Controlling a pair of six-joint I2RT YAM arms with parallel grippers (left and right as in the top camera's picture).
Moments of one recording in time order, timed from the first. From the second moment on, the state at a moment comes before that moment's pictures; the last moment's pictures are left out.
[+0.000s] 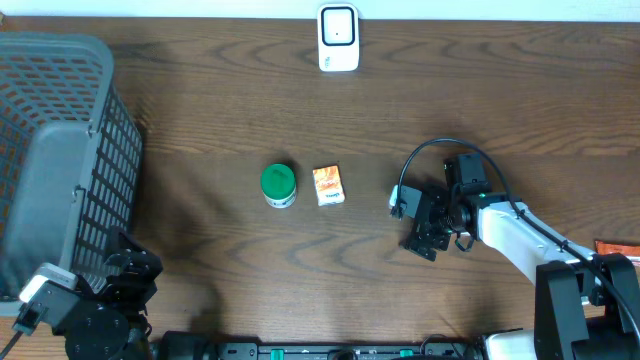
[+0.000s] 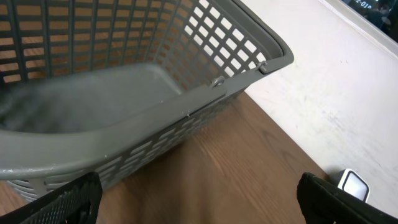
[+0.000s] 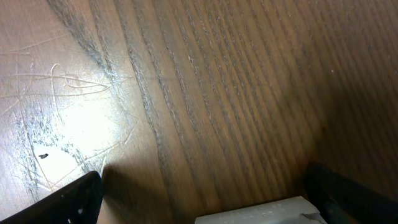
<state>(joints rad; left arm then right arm) -0.09 0.22 0.81 -0.97 -0.55 -0.74 0.17 1.58 0.68 -0.43 -0.38 -1.00</state>
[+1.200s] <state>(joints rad) -0.09 0.22 0.81 -0.97 -0.55 -0.74 0.09 1.46 0.64 -0.50 -0.17 -1.17</state>
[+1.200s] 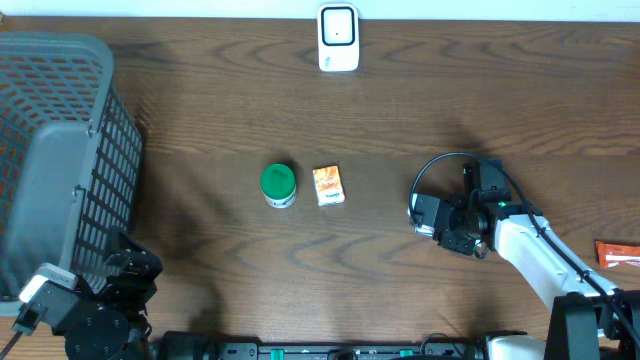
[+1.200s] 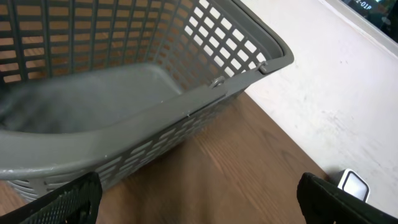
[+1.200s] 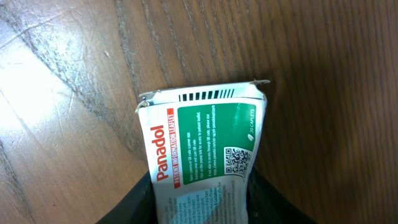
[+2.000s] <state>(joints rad) -0.09 0.22 0.81 -0.97 -0.55 -0.74 0.22 1.68 0.64 0.12 -0.34 -1.05</state>
